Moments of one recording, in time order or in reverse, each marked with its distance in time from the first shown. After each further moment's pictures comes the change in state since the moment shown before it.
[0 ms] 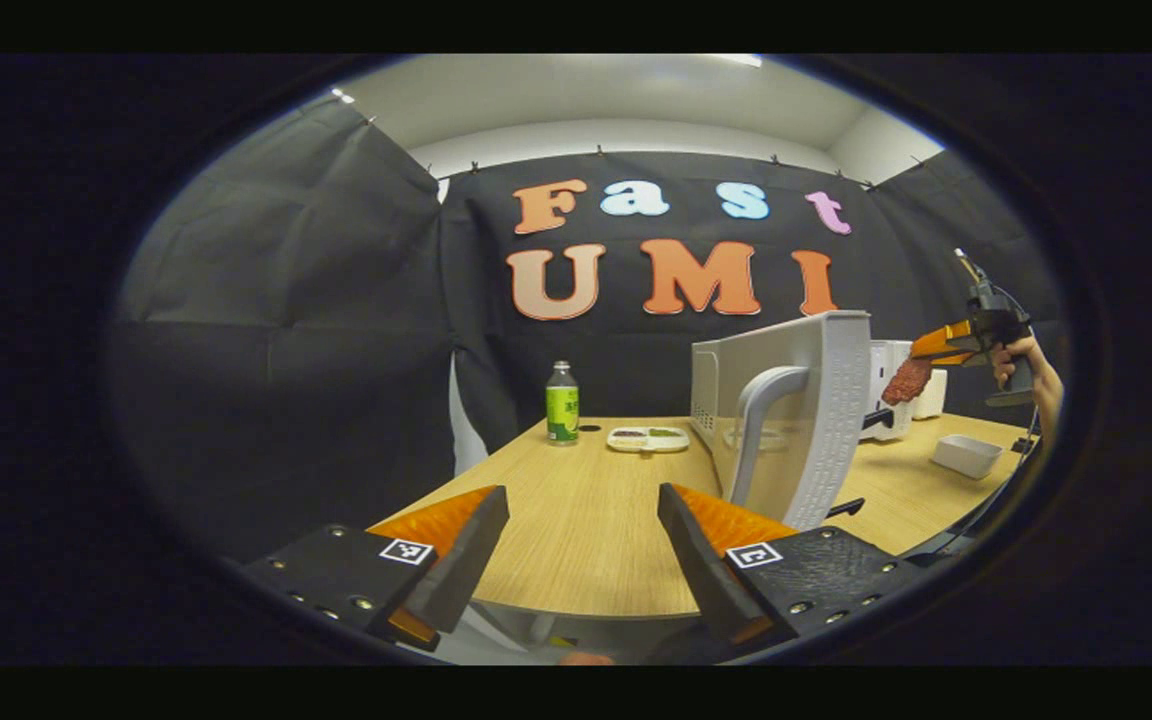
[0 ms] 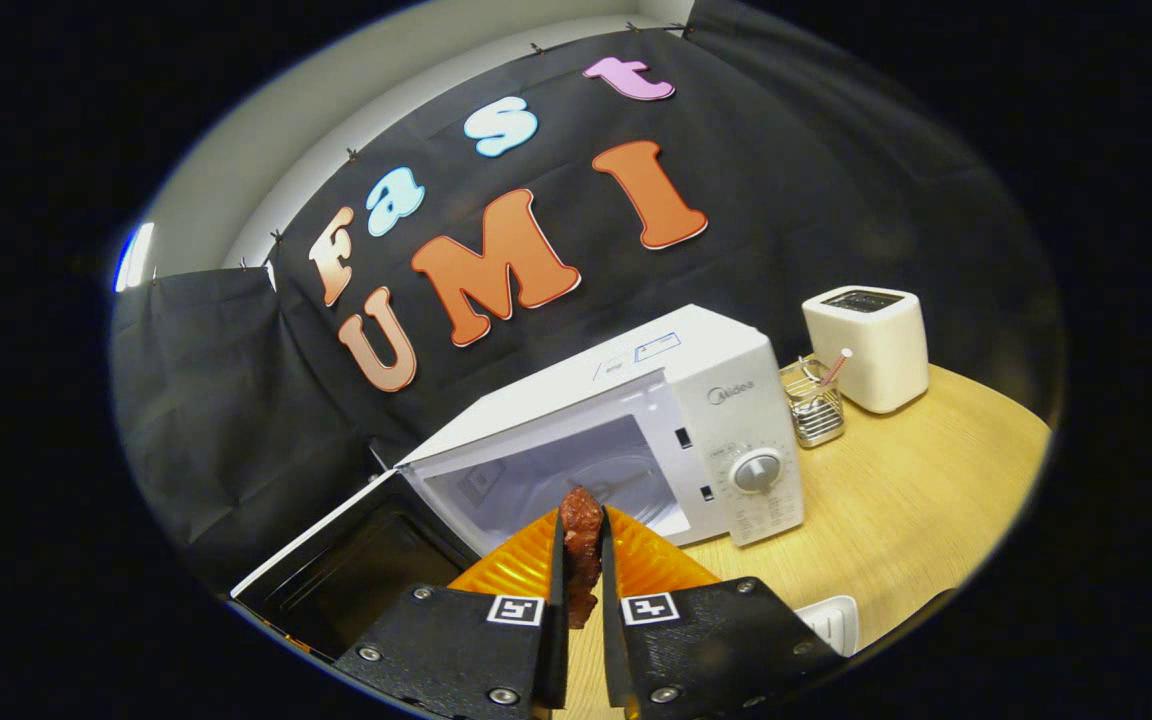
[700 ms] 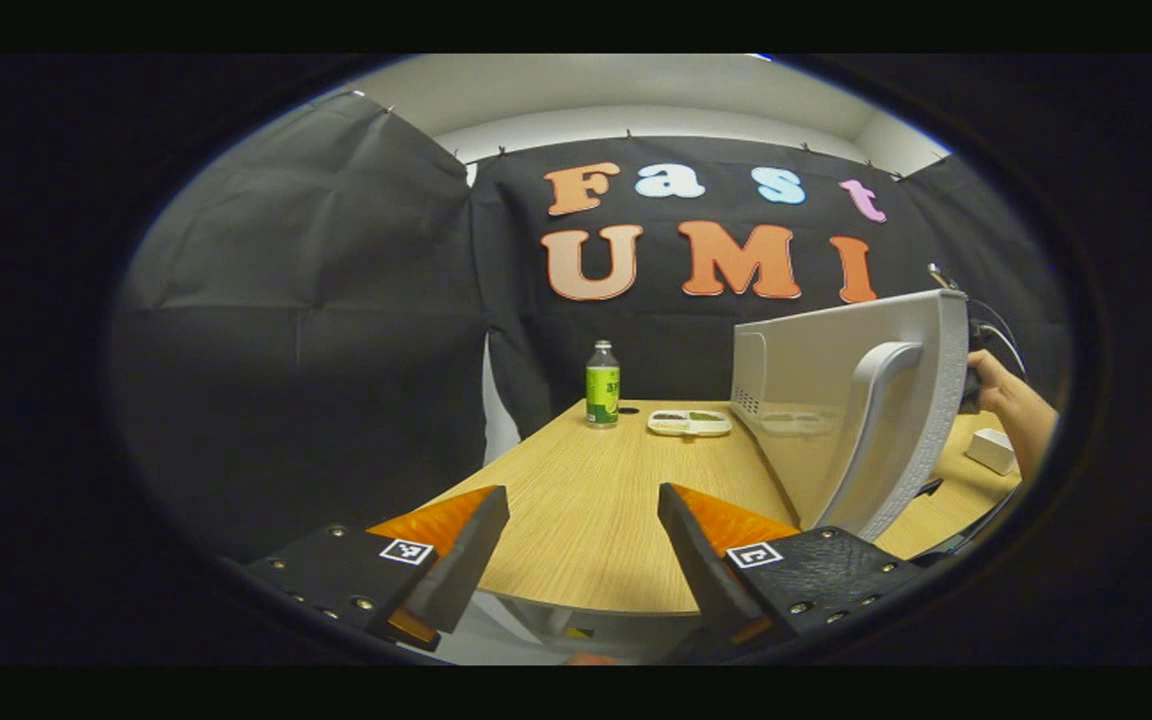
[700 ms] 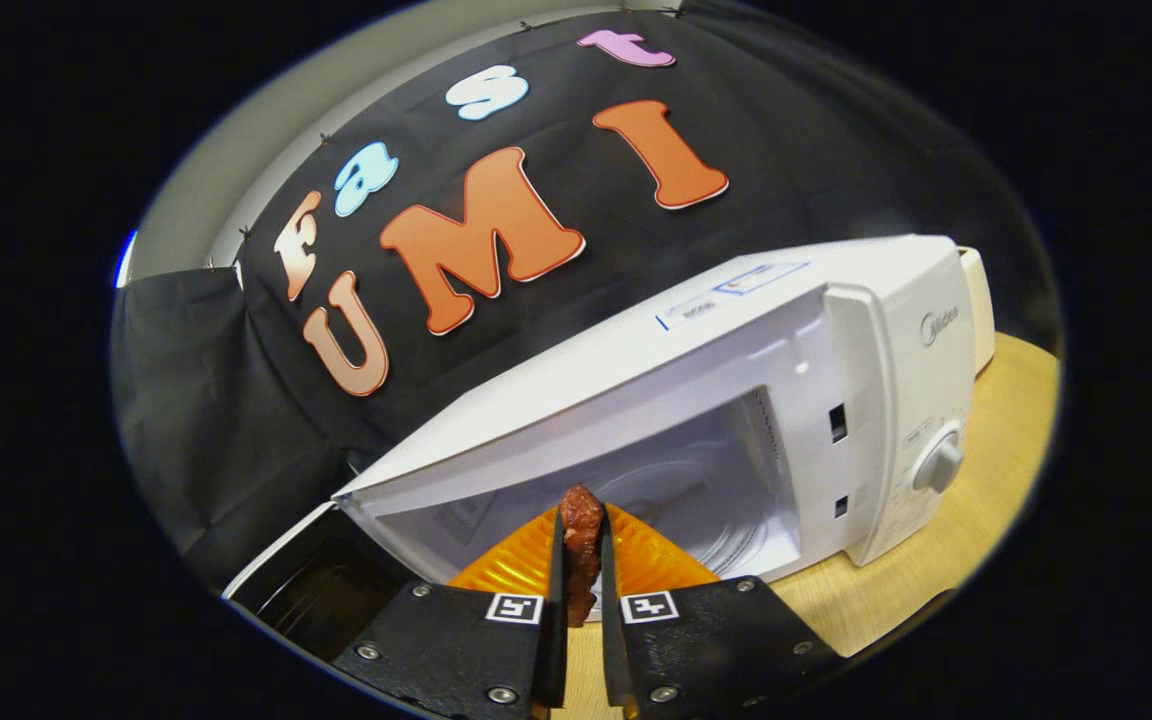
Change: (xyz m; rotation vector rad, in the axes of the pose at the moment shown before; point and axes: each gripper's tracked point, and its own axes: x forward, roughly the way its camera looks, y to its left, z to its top) left arm 0.011 0.037 -0.022 -0.009 0.067 0.086; right arm 0.141 0.020 -0.044 0.082 0.006 -0.042
